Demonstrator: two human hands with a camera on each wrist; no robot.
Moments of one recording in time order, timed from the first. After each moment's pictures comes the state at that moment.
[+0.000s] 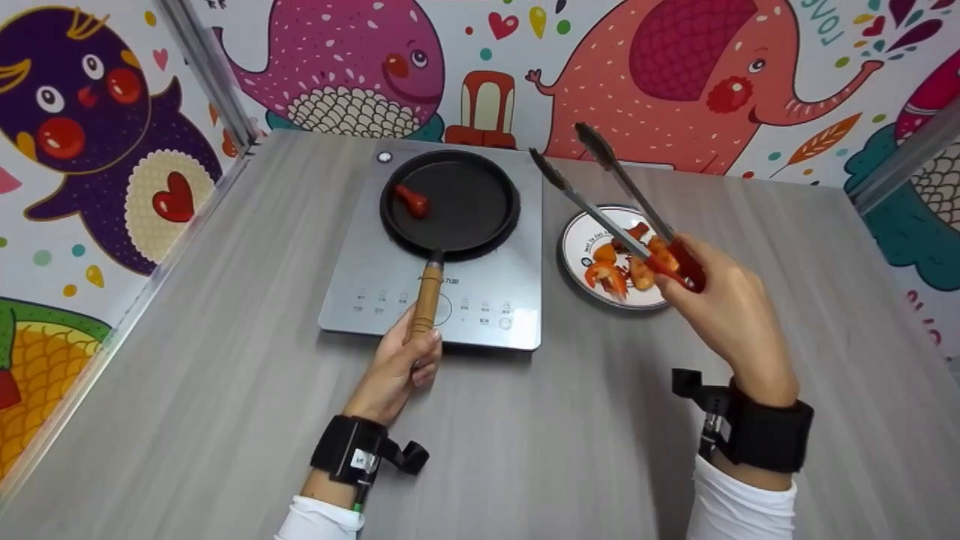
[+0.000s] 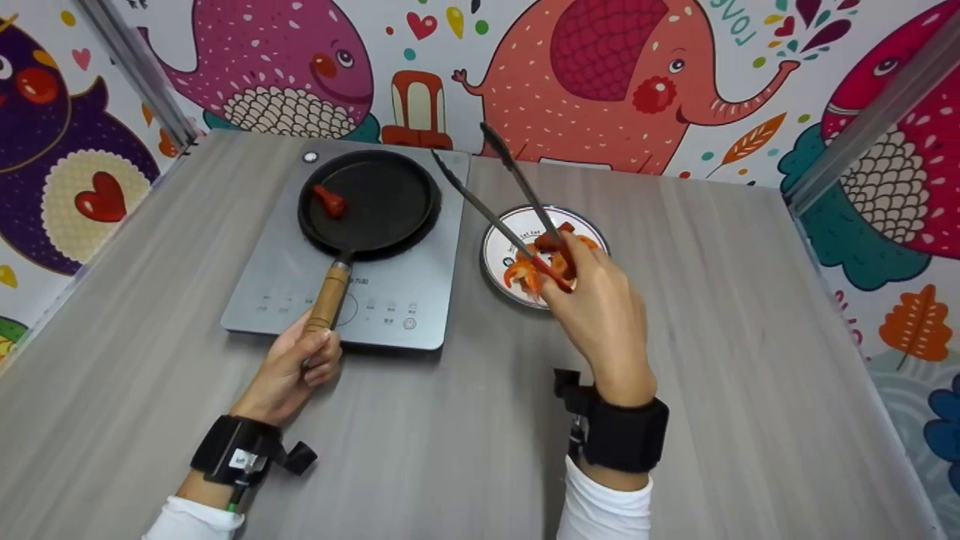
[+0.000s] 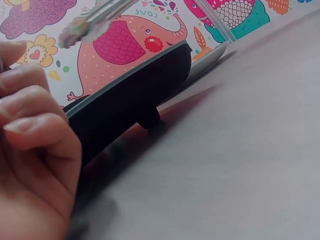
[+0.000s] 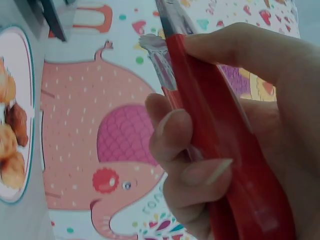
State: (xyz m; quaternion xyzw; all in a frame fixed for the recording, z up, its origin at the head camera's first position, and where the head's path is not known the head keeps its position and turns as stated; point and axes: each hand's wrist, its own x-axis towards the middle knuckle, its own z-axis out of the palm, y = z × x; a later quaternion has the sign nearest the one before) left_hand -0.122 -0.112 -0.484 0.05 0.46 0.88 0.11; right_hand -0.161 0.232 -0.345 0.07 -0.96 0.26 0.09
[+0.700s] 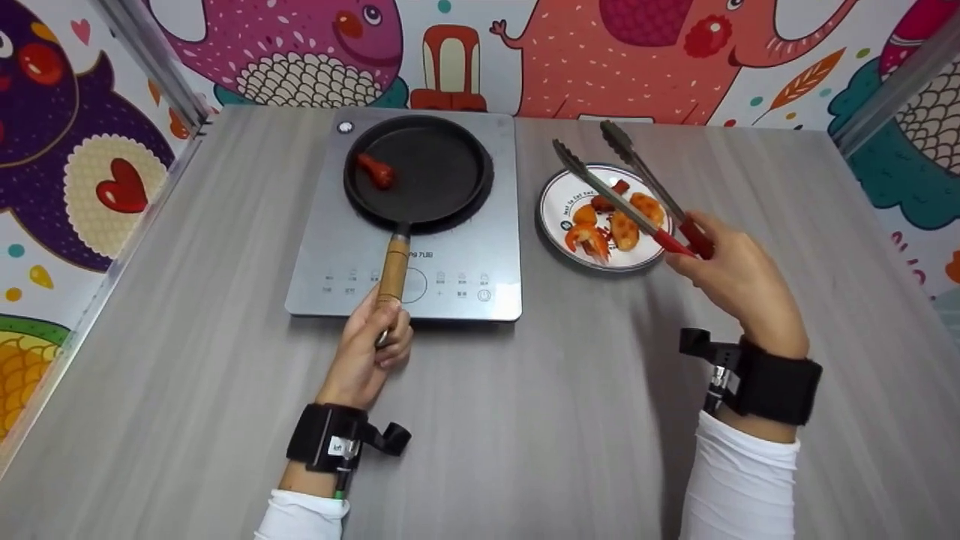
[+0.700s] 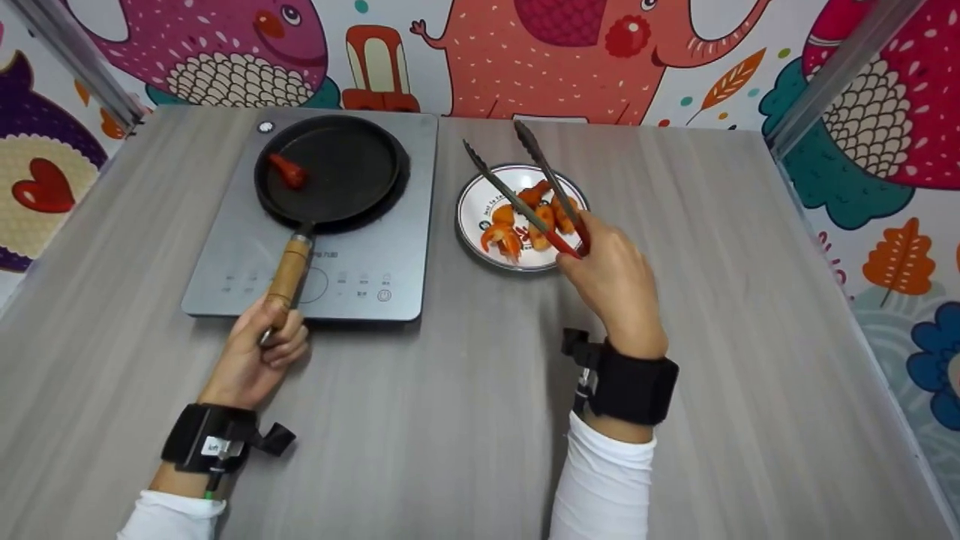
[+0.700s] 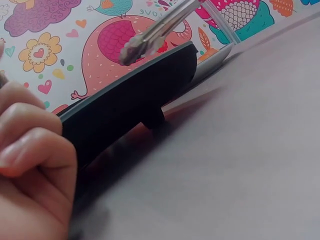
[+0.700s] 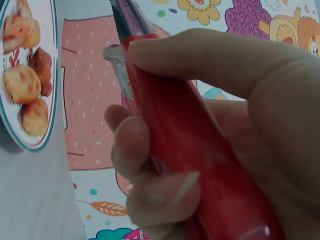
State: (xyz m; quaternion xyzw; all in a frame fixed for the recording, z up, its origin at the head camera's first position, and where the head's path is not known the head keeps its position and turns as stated) left_hand -0.119 -0.118 -0.484 0.08 0.42 0.90 0.11; right_hand -0.168 0.270 -0.363 -0.03 -0.96 0.28 -0.07
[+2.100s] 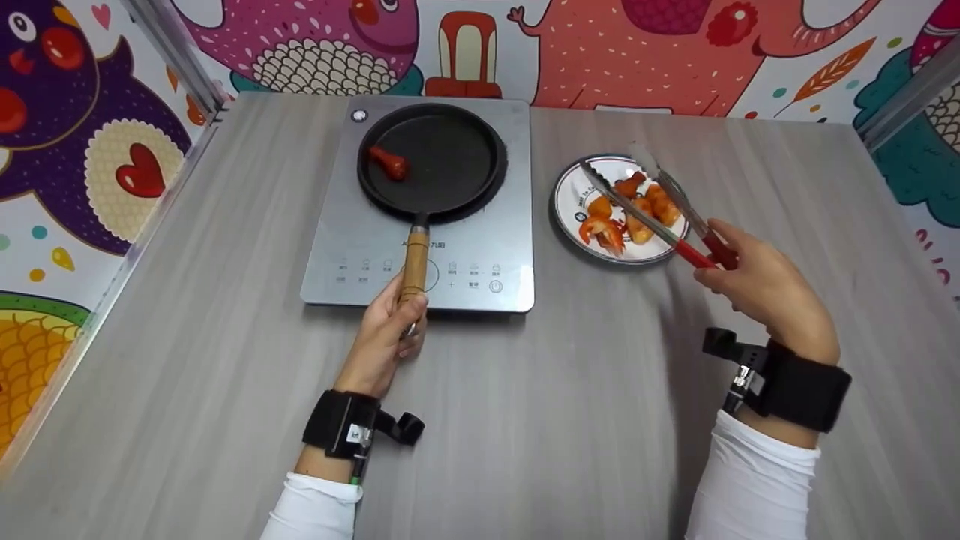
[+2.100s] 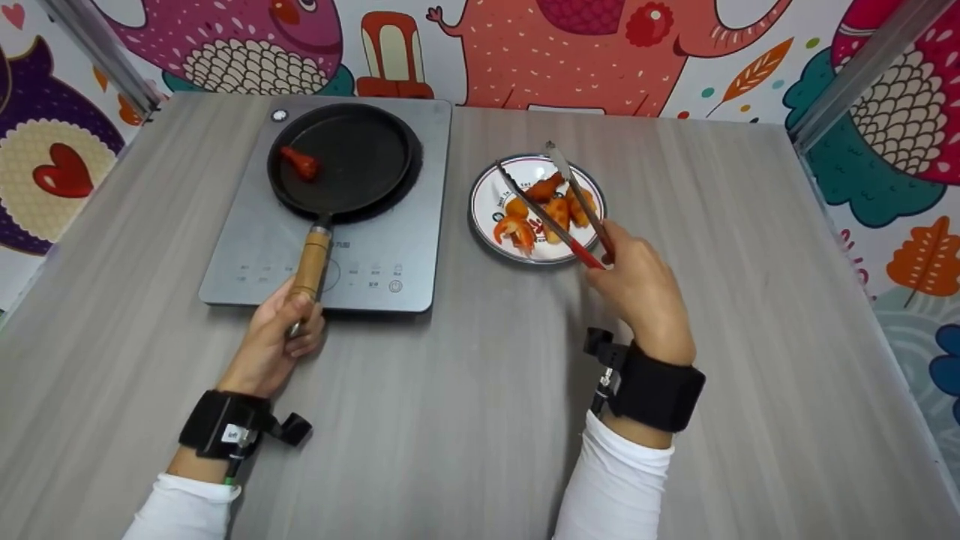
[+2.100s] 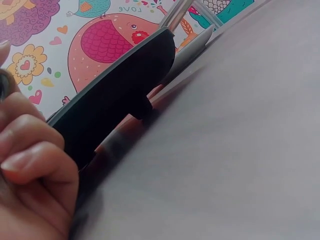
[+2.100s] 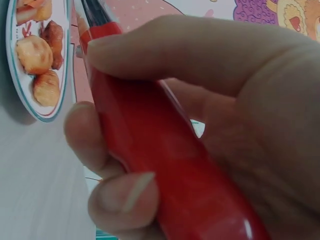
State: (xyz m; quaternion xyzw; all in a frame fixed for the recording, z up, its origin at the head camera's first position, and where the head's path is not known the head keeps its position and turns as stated) left_hand -0.120 -0.111 -0.485 0.02 0.53 0.84 0.10; right_hand -0.163 0.285 -0.372 -0.03 -0.95 0.28 -0.14
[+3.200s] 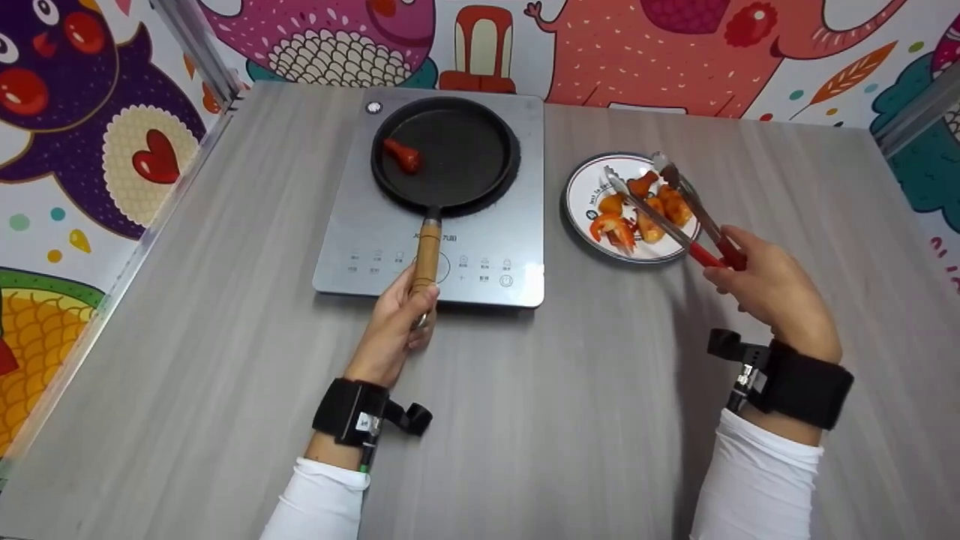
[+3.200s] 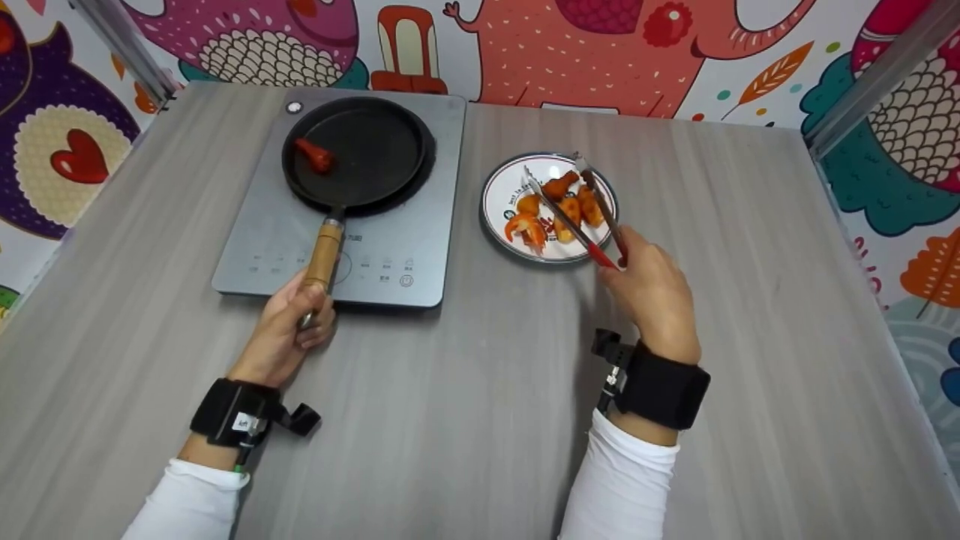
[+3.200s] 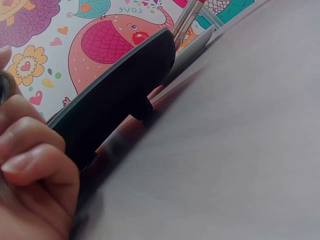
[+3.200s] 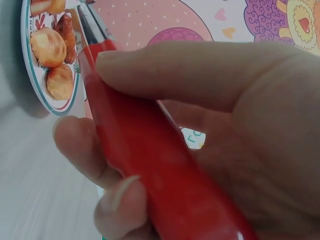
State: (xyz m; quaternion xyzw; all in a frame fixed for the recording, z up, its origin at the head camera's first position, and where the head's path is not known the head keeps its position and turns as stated) left_hand -0.120 -0.109 -0.486 0.00 0.52 0.85 0.09; right_hand -0.166 0.287 -0.381 -0.04 -0.95 0.28 -0.14
